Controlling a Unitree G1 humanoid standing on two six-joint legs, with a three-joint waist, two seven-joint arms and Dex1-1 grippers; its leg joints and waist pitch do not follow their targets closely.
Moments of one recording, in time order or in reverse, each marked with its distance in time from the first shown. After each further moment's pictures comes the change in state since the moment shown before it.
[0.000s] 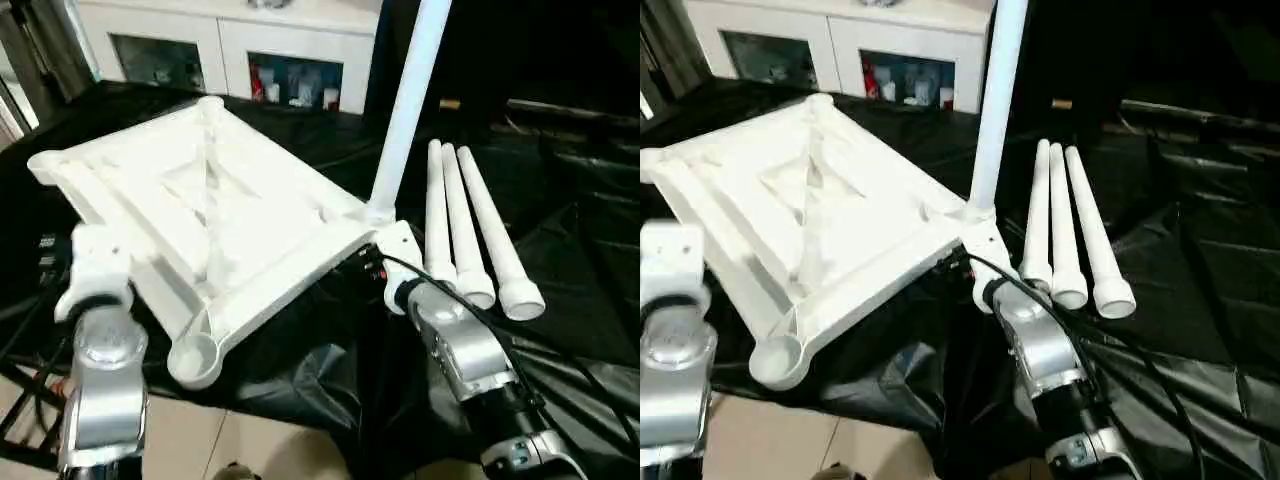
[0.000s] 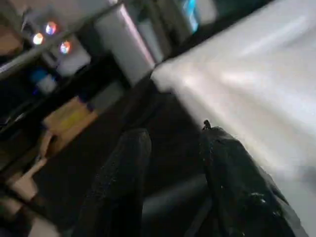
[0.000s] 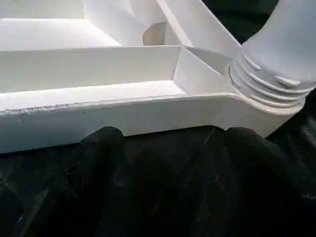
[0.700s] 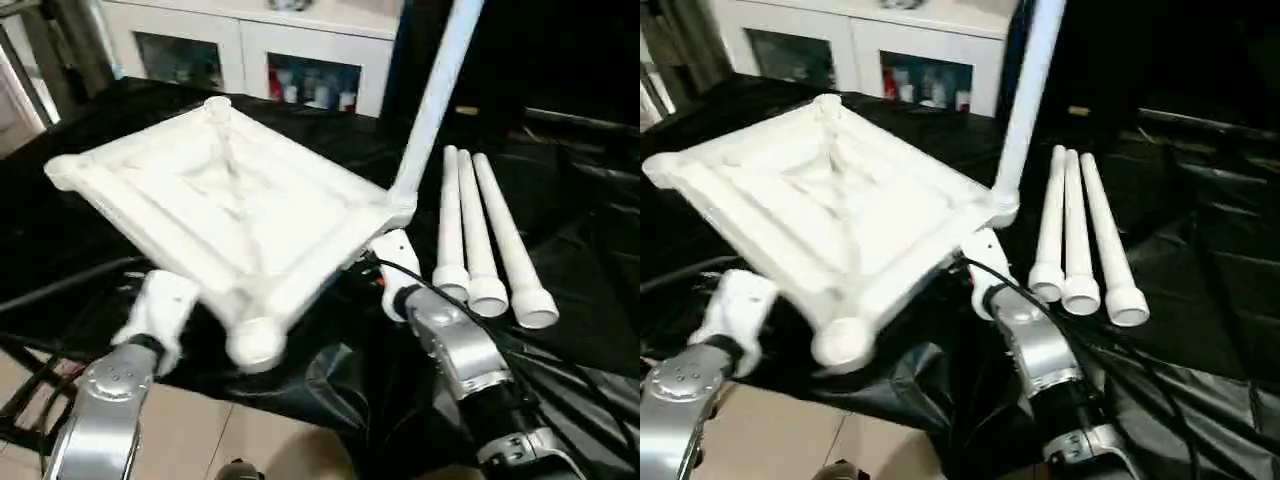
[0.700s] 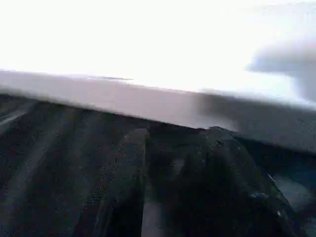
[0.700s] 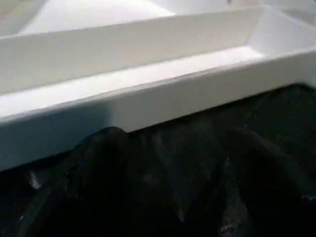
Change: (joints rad) left arm 0.134 0.193 -0.276 -0.071 -0.228 0.108 -0.639; right arm -0.016 0.019 -0.005 0.077 0.004 0.021 0.012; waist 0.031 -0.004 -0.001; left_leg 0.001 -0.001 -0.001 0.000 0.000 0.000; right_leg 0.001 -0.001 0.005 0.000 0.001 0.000
